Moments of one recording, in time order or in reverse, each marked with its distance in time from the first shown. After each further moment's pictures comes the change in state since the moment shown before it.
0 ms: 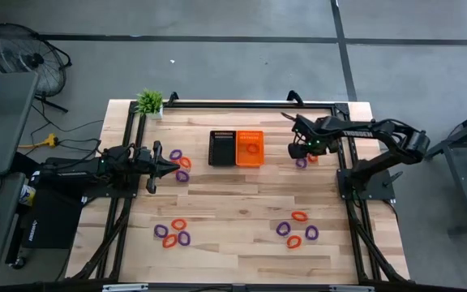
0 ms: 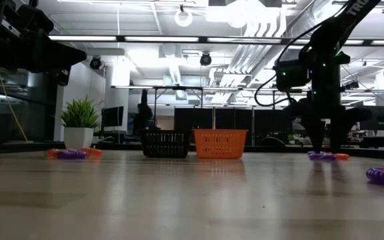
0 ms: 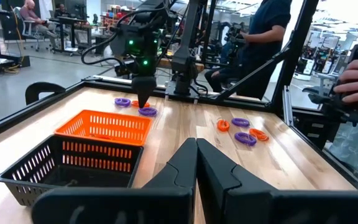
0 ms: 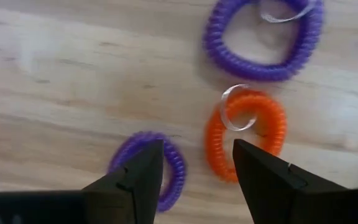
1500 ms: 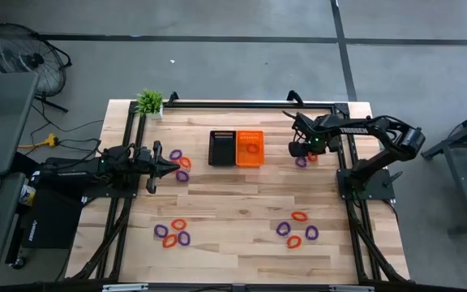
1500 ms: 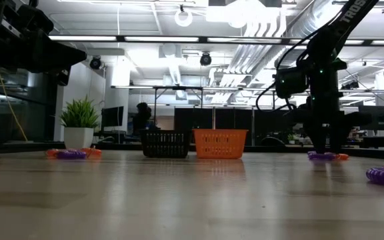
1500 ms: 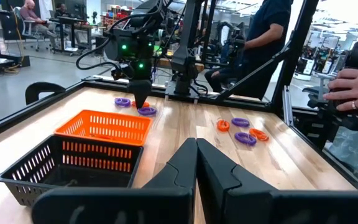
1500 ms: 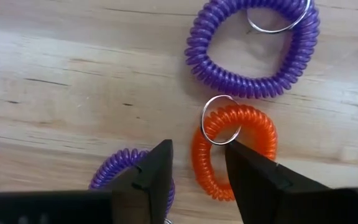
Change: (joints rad) left arm 0.000 0.000 0.000 0.000 0.000 0.000; right arm -0.049 0.085 0.000 0.036 -0.014 -0.026
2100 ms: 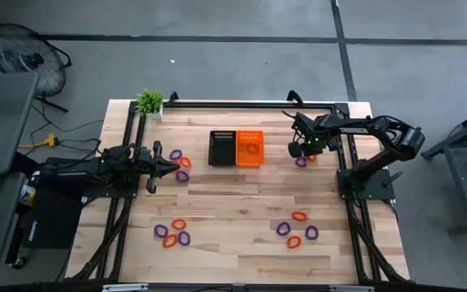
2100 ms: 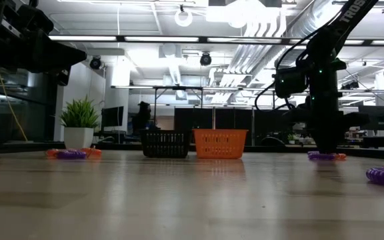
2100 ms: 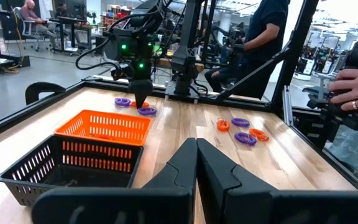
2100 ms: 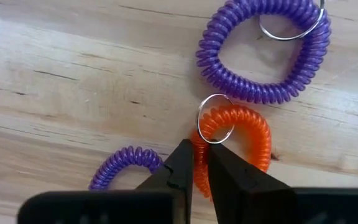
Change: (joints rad) left arm 0.000 0.000 0.000 0.000 0.000 0.000; right arm 0.000 0.002 -0.002 0.002 -0.007 -0.064
